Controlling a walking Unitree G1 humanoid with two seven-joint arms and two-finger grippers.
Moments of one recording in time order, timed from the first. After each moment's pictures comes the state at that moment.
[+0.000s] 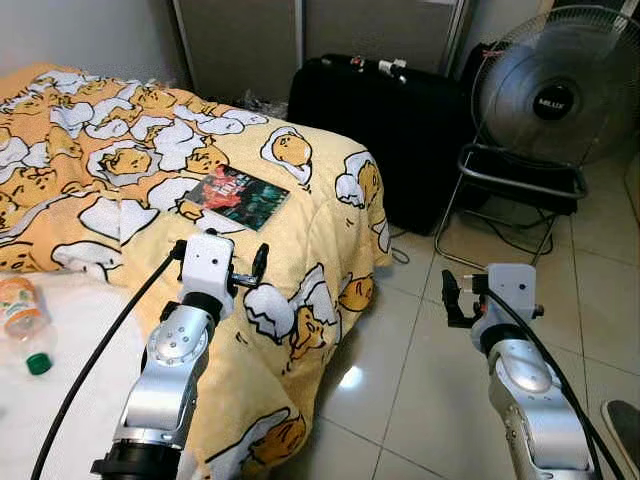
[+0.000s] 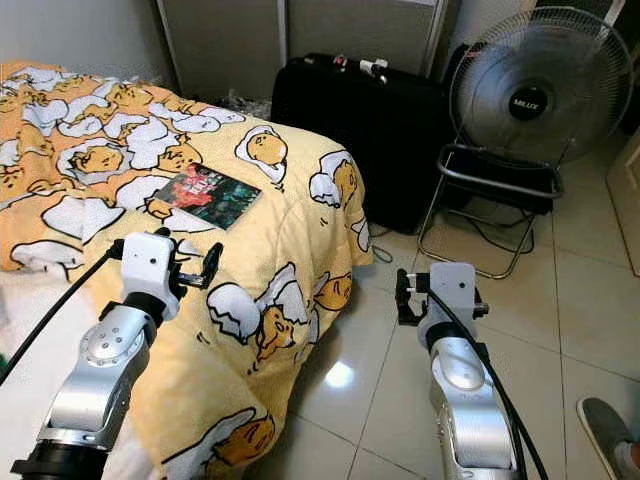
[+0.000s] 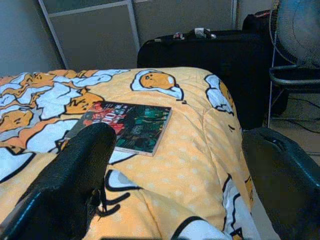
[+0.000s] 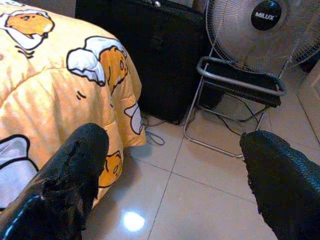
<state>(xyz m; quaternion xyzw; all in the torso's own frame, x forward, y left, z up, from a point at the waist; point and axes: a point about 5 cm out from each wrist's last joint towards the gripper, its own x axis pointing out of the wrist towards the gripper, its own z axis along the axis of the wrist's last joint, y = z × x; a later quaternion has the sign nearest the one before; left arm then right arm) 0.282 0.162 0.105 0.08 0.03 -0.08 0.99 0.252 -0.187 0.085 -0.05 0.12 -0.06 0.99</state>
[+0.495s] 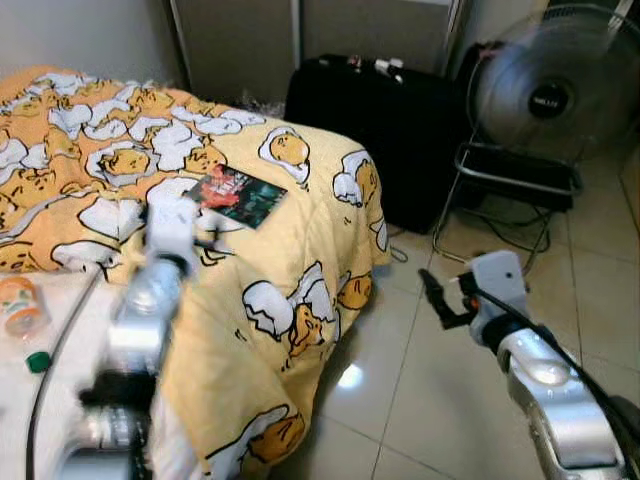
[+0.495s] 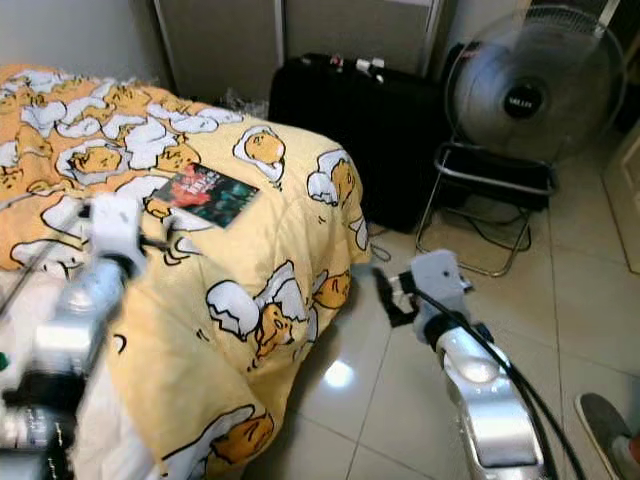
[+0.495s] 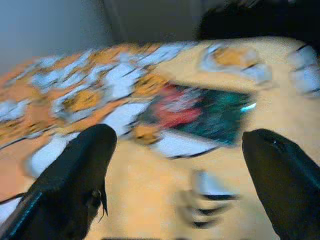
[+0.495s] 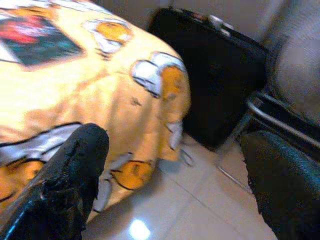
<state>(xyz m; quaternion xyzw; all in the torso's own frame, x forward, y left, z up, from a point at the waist) 0.340 0.230 0.122 0.14 0.09 0.07 0.98 0.252 -0.179 0.111 -0.12 0.10 0.12 0.98</state>
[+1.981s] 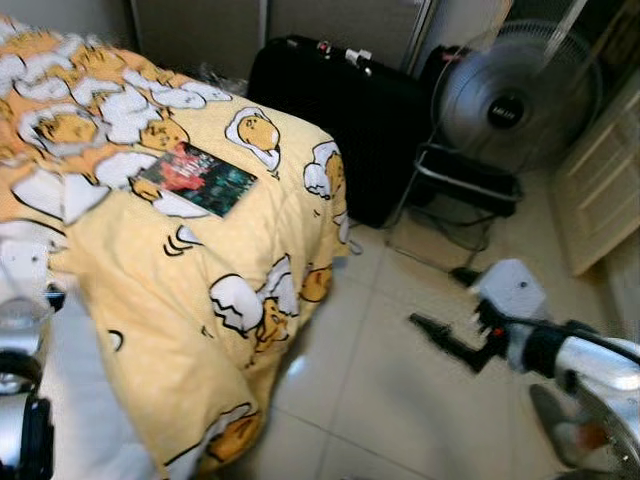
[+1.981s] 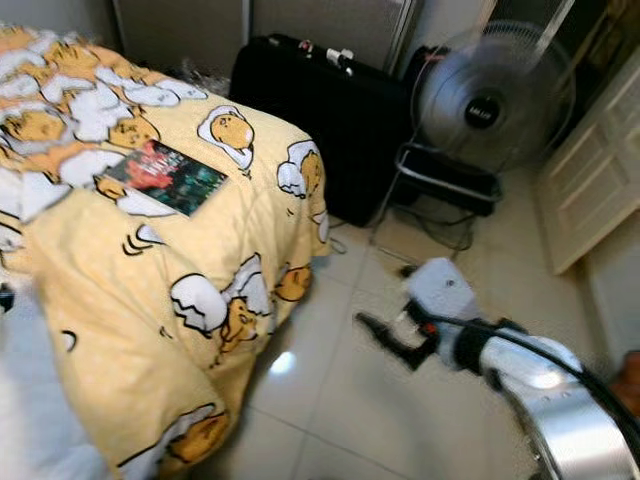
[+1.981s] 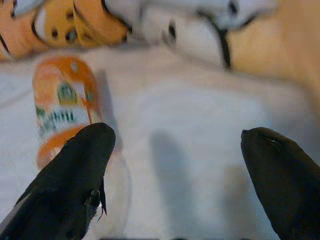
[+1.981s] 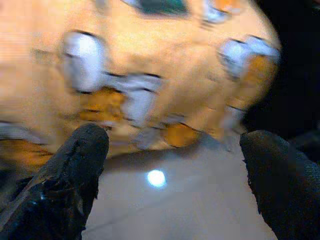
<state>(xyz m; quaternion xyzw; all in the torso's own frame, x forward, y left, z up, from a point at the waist) 0.273 0.392 0.088 0.22 0.30 0.32 0.87 0.214 -0.175 0.150 -0.15 0.15 0.39 0.90</state>
